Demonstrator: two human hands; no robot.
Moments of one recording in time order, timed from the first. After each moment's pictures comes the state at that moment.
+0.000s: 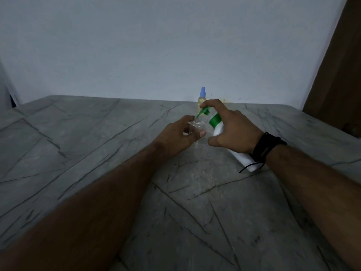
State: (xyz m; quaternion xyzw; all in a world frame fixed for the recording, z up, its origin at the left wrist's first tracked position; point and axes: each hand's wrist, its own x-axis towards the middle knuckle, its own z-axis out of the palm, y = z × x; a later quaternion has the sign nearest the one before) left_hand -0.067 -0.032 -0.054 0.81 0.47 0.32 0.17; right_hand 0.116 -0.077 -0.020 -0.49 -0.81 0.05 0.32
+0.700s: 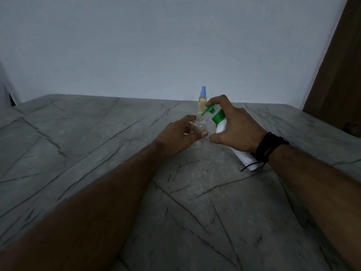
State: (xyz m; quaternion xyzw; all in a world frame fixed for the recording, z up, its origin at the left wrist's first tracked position) left_hand -0.069 -0.036 -0.051 0.80 0.46 0.33 0.20; right_hand 0.118 -0.075 -0.020 -0.49 -0.80 0.04 0.35
